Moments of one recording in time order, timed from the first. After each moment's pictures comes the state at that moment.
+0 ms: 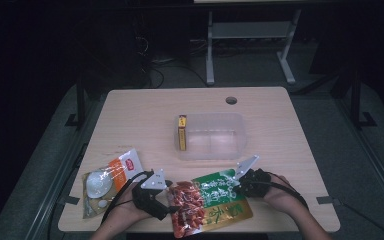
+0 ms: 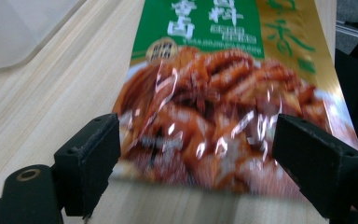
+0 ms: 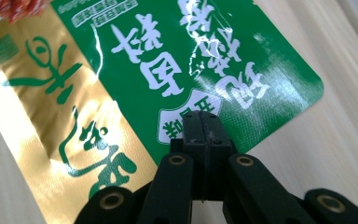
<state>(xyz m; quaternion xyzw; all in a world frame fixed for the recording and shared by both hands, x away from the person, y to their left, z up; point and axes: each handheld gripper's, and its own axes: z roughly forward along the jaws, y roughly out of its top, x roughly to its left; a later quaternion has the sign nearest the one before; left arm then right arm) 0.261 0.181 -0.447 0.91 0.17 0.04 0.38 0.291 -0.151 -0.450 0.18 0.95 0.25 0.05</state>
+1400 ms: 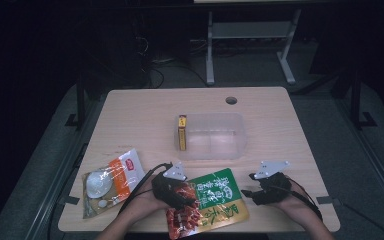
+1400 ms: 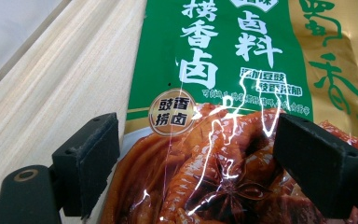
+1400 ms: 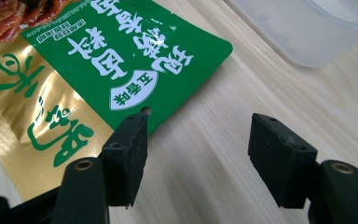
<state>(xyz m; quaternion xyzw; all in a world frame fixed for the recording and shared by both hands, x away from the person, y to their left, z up) 0.295 0.138 -0.468 0.92 0.17 0.01 0.36 0.267 -0.197 -0.444 0.28 0.89 0.34 0.11</state>
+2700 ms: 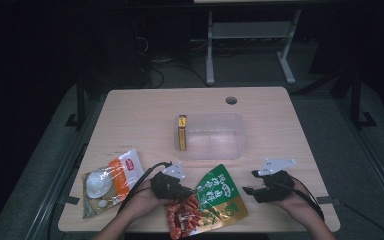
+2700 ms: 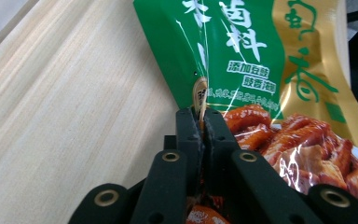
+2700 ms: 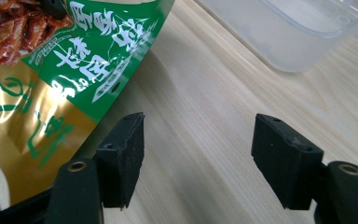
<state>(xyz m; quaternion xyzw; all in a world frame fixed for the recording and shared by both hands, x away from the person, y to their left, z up) 0.295 0.140 -0.459 0.92 0.17 -0.03 0.35 0.269 -0.203 -0.437 0.30 0.88 0.36 0.11</state>
